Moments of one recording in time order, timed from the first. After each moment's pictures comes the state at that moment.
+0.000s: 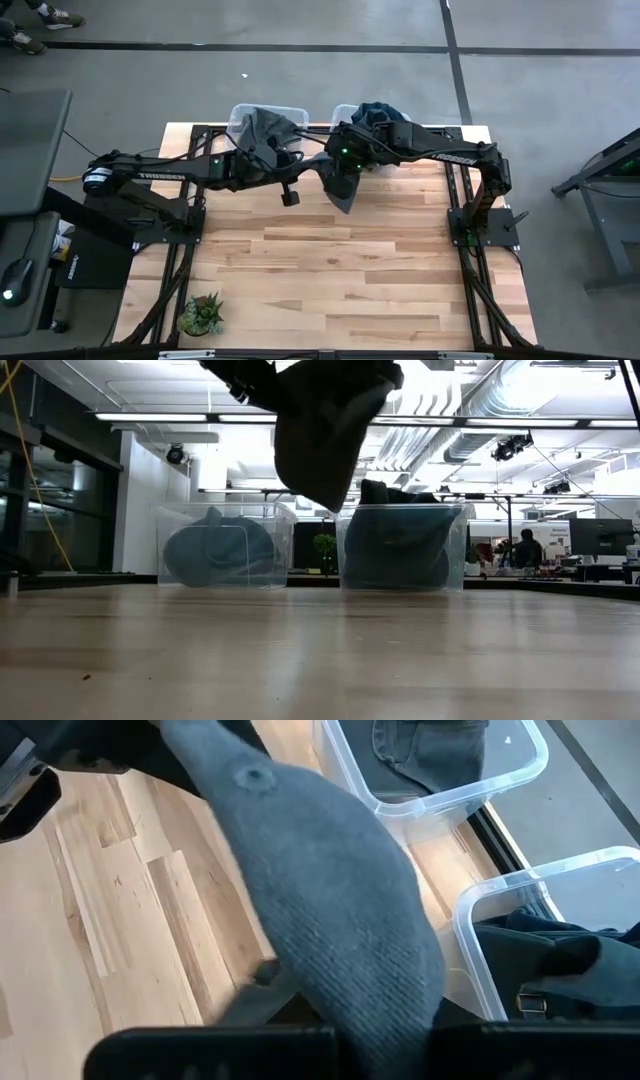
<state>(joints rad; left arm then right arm) 0.07 1.28 1.10 -0.25 -0.37 0.20 -0.11 1.79 1.99 -1.14 0.21 0.26</state>
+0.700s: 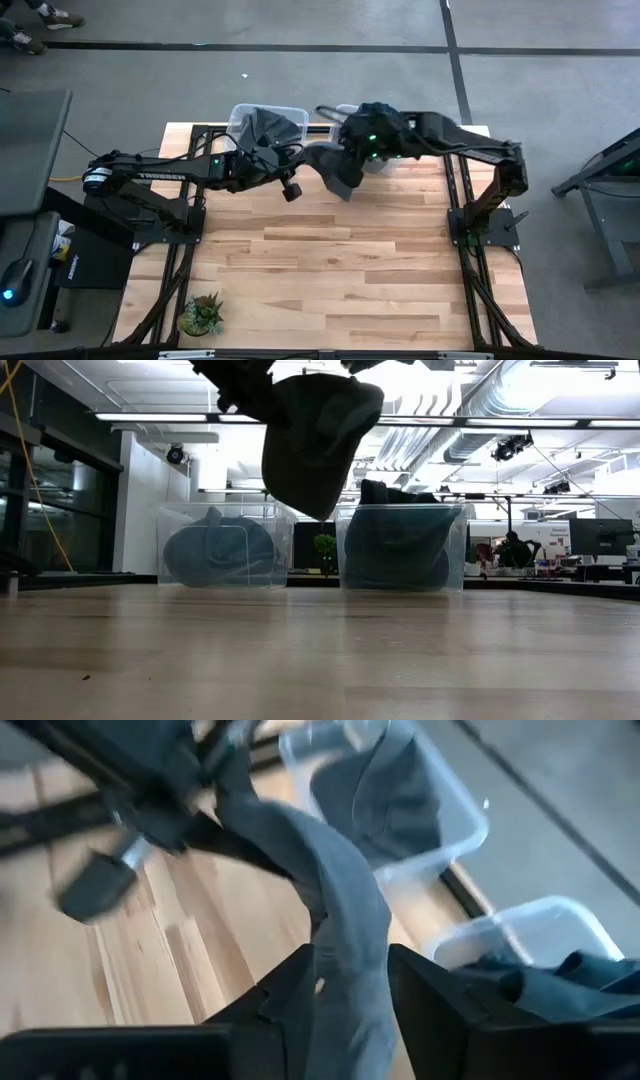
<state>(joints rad) 0.07 1.28 1.10 -0.31 -0.50 -0.02 -0.12 1.68 1.99 -1.07 0.25 0.26</state>
